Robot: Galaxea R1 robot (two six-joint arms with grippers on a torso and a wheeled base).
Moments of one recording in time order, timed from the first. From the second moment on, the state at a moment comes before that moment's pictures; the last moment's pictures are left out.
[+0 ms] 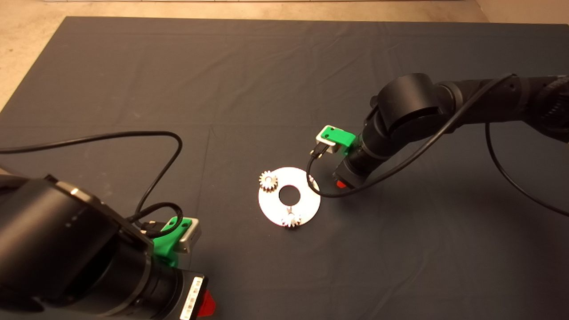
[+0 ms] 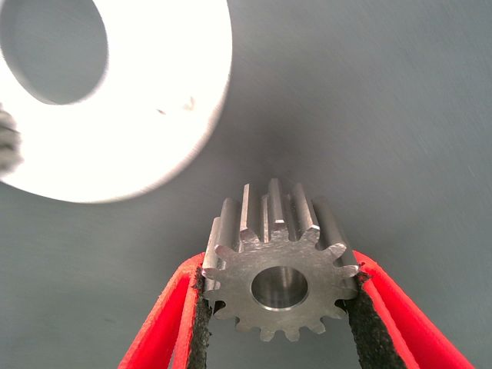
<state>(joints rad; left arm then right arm) -0.37 2.33 -0.33 0.19 1.53 -1.84 0.35 2.68 -1.01 -0.38 -1.53 0.80</state>
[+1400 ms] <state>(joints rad) -0.37 2.33 -0.33 0.19 1.53 -1.84 0.36 2.85 -1.18 -0.36 -1.53 0.82</state>
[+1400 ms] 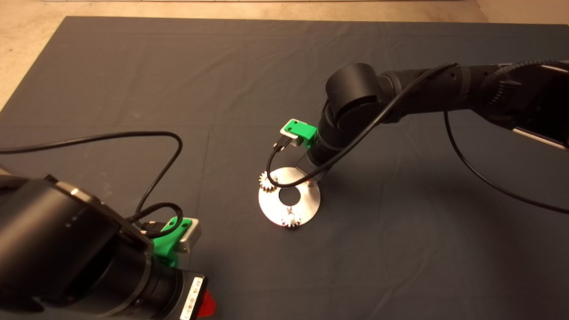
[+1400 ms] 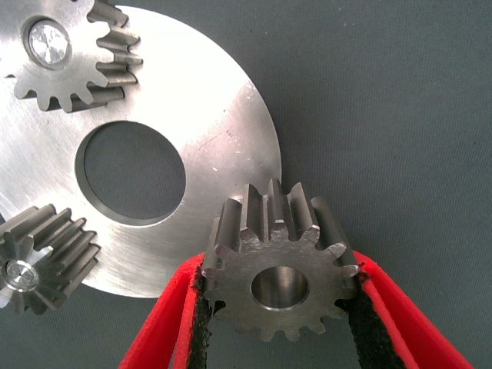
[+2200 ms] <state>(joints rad) -0.37 2.33 -0.33 0.19 1.53 -1.84 0.35 2.86 -1.19 -0.34 -1.53 0.82</state>
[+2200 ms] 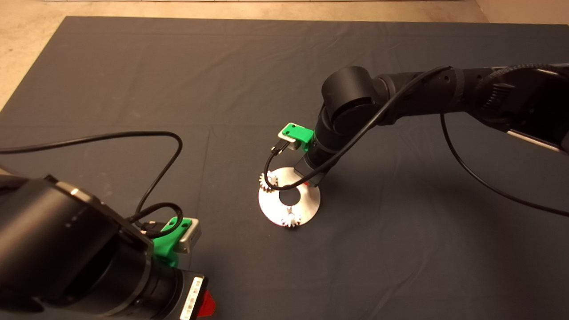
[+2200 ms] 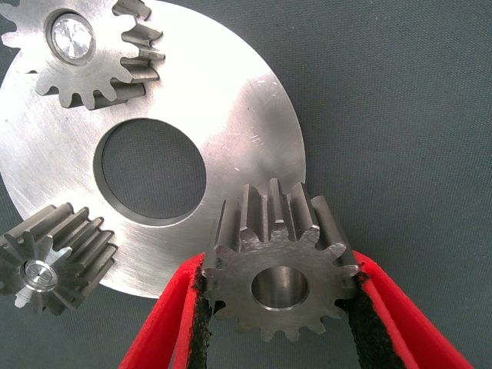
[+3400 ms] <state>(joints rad) -0.37 2.33 -0.33 0.19 1.53 -1.84 0.34 2.85 -1.19 -0.32 -1.53 0.82</state>
